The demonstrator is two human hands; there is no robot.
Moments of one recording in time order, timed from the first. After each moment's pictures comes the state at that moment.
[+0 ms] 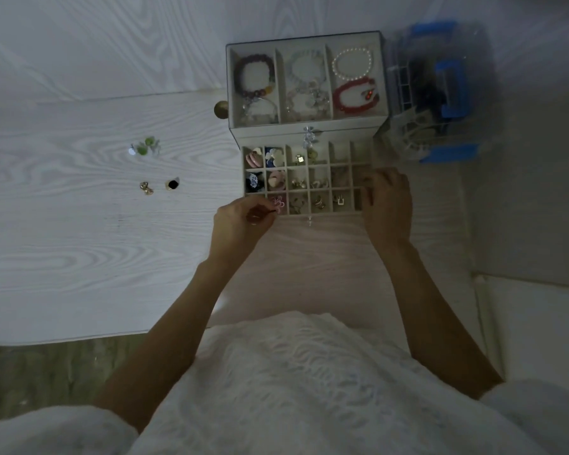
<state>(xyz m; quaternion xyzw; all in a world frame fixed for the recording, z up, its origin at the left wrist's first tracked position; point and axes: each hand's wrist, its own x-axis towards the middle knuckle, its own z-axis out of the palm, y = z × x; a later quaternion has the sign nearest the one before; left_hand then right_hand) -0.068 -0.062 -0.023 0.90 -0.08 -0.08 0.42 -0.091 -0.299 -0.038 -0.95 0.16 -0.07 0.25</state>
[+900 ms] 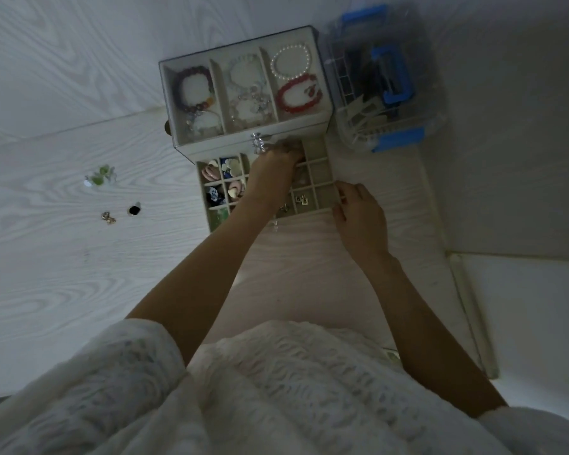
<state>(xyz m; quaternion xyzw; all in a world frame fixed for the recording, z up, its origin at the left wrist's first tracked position) 0.004 -0.193 -0.032 0.93 -0.31 -0.07 0.20 -0.123 -0.312 -0.041 -0.94 0.19 0.00 0.30</state>
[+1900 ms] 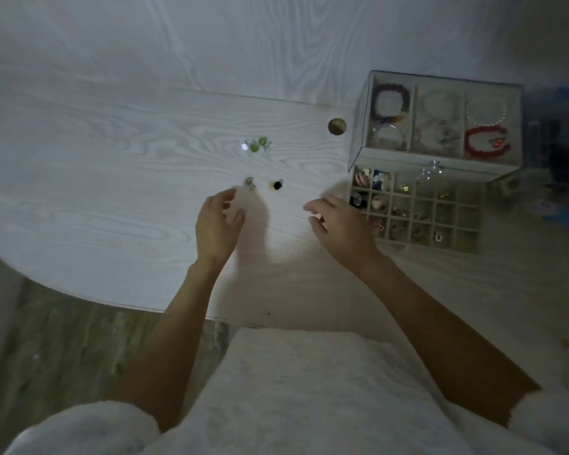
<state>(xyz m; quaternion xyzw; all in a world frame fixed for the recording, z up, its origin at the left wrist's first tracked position) -0.055 0.120 -0.040 0.92 0.14 -0.03 0.37 -0.050 -0.103 -0.017 -0.94 -0.14 0.07 0.31</state>
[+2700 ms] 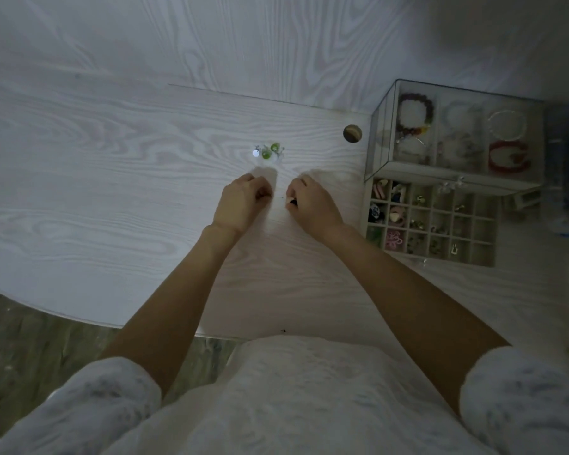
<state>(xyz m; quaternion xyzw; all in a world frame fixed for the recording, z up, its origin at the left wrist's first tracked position) 0.025 0.129 -0.061 0.96 -0.07 -0.09 0.27 0.023 -0.027 -0.057 -0.94 -0.09 0.16 0.29</state>
